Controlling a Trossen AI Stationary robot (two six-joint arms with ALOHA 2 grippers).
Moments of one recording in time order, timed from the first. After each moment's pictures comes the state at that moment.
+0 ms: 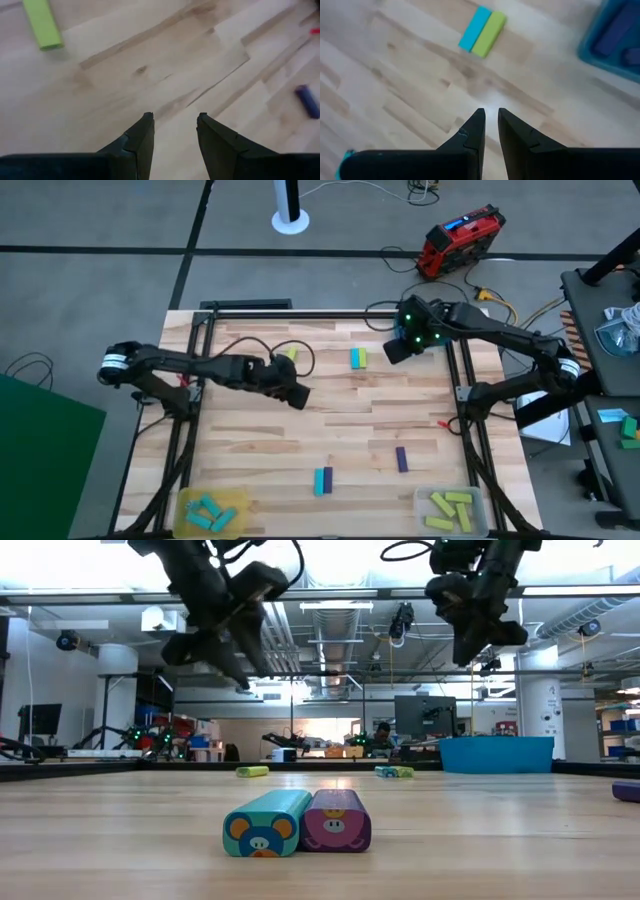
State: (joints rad) left arm 0.01 1.45 1.04 -0.59 -0.19 -1.01; right arm -0.51 1.29 1.17 -1.04 -0.11 0.57
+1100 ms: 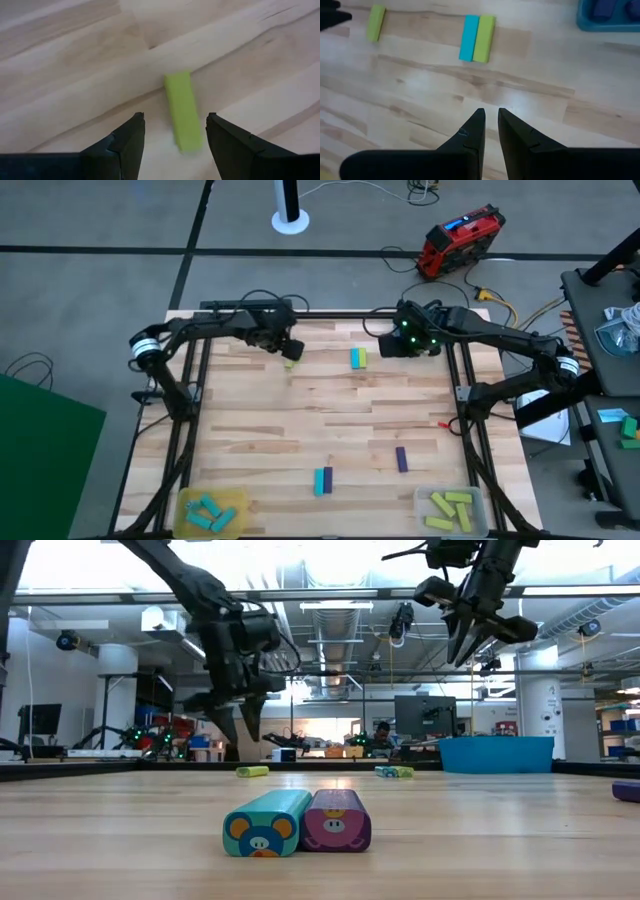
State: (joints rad) left arm 0.55 1.71 1.12 -0.62 -0.08 -0.60; right arm -0.45 1.30 1.17 -1.01 -0.04 0.96
